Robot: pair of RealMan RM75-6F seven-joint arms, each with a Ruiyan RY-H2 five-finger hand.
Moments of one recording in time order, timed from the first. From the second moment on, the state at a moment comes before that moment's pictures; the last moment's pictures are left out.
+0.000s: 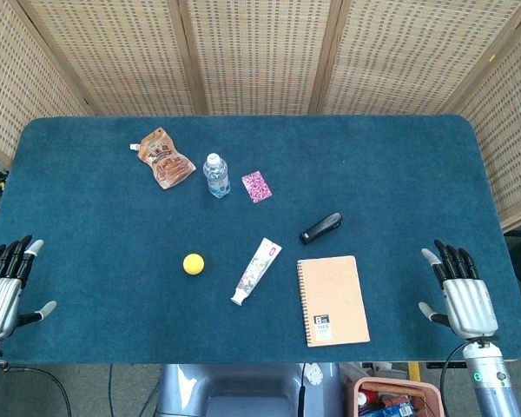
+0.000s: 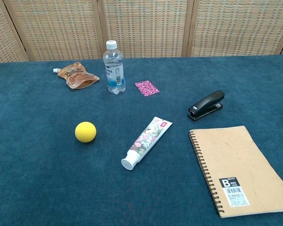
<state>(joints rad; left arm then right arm) -0.10 -1.18 -0.04 -1.60 1.49 1.48 0.11 0.15 -1.25 0.07 -1.58 -1.47 1.41 -0.17</state>
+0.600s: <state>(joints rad) -0.10 -1.17 -0.04 -1.60 1.49 1.48 0.11 0.15 -1.25 0.06 -1.59 -1.49 1.42 -0.18</state>
